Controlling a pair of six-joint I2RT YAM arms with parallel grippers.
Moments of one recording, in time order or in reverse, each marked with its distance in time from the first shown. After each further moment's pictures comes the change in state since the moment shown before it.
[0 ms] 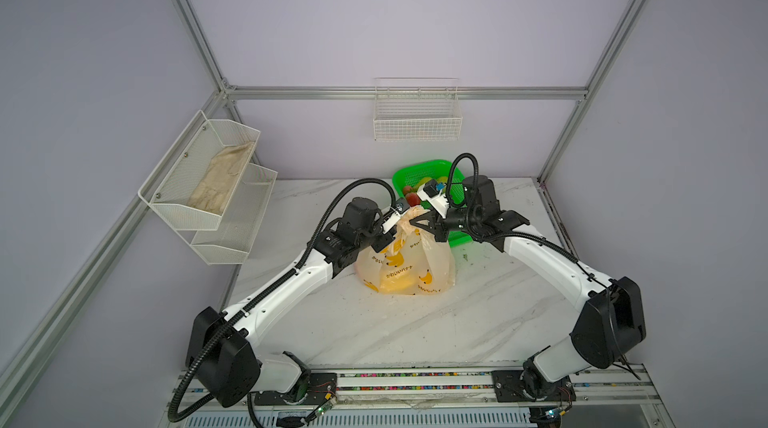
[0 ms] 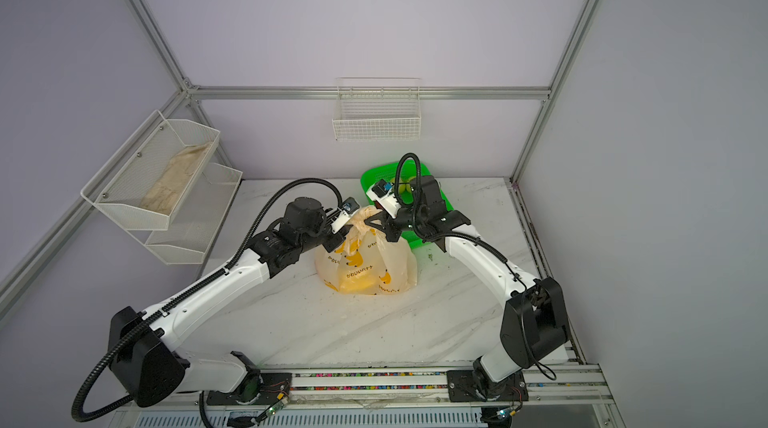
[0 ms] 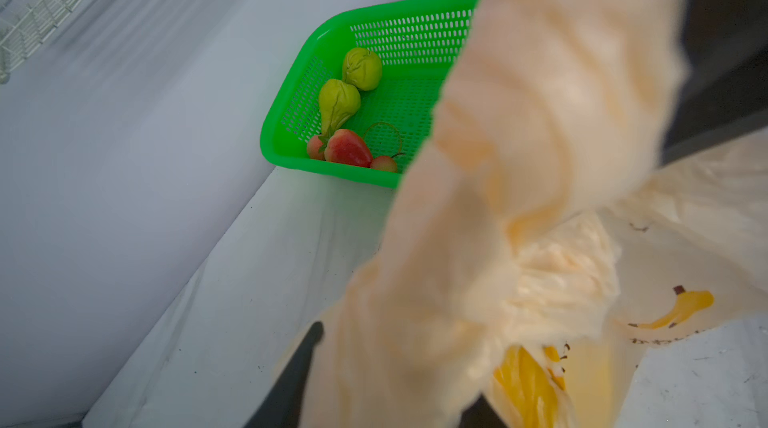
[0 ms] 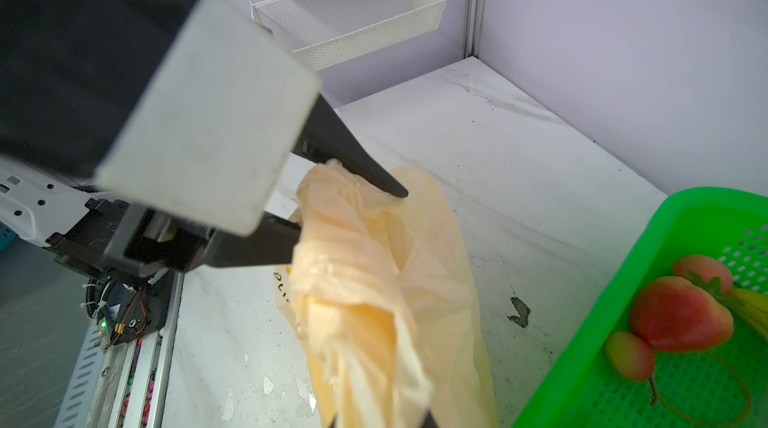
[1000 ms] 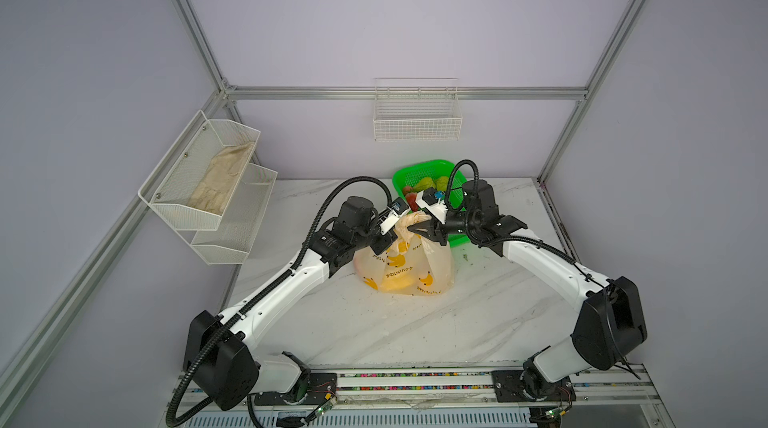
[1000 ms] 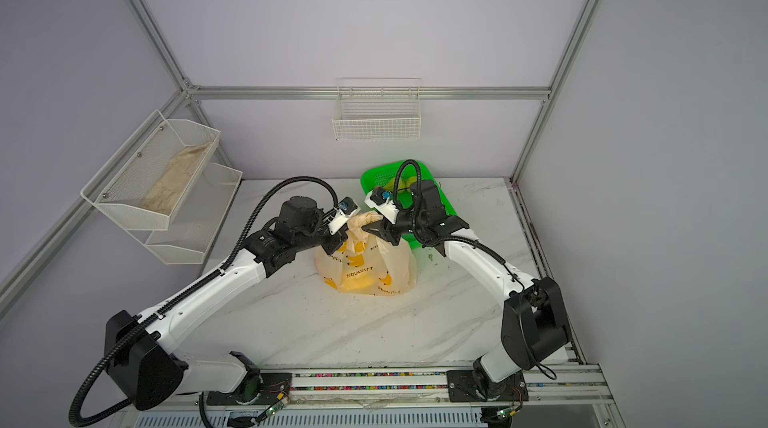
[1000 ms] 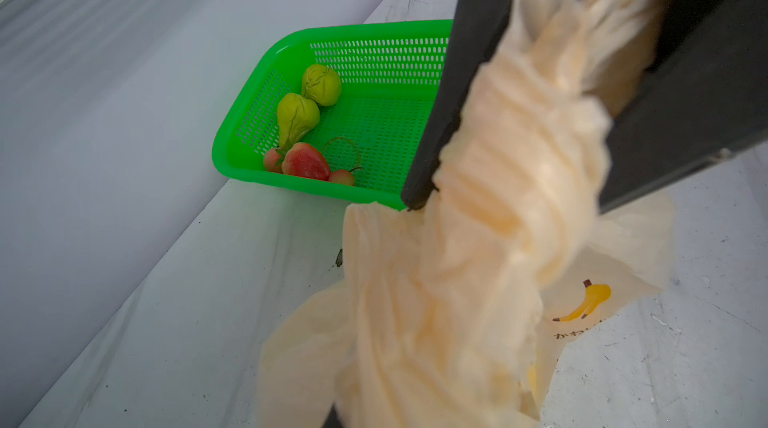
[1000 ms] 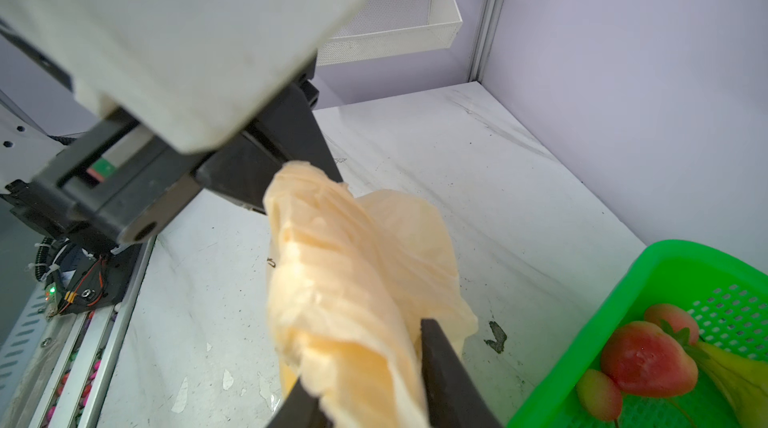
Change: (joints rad) left arm 0.026 -0.018 0.000 -0.029 0.172 -0.075; right arm 0.005 -0.001 -0.064 0.096 -0.024 -0.150
